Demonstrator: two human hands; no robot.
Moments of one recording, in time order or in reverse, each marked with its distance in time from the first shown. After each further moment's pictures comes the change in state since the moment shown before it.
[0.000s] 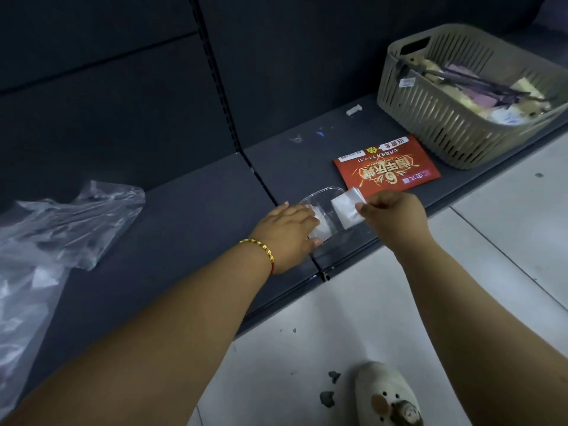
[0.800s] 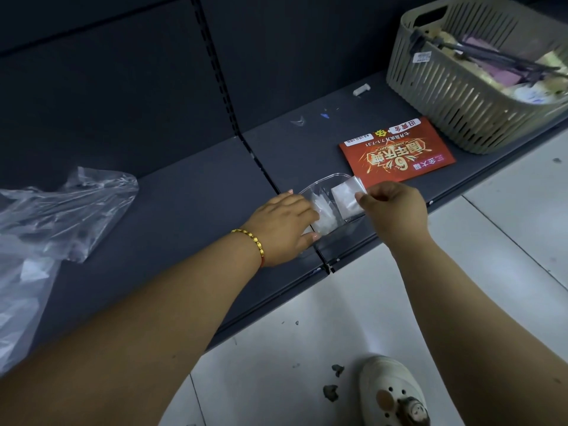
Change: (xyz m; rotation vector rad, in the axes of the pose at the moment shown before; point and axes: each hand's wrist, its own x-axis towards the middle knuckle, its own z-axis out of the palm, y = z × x) left_hand -0.002 -0.018 0.009 0.037 0.082 0.124; right_hand 0.007 0.007 0.025 0.008 0.071 0.011
